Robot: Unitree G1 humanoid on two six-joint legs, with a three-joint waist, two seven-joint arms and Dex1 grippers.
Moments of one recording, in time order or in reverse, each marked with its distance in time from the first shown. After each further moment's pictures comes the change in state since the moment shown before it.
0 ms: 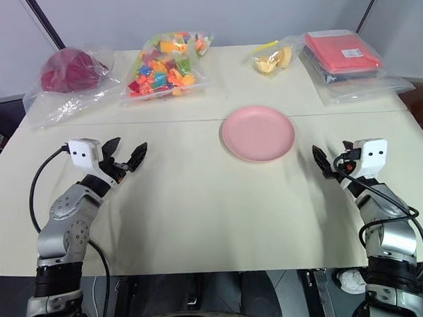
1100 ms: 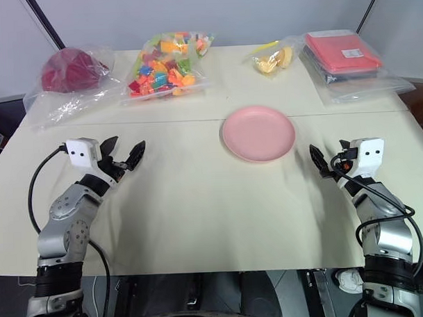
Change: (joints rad) left arm -0.001 -0.004 0.003 0.003 0.004 -0.019 0.020; right arm -0.012 0.011 0.006 0.010 -0.001 -0.011 0.003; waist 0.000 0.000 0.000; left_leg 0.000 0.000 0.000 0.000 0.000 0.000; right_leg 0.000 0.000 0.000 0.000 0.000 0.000
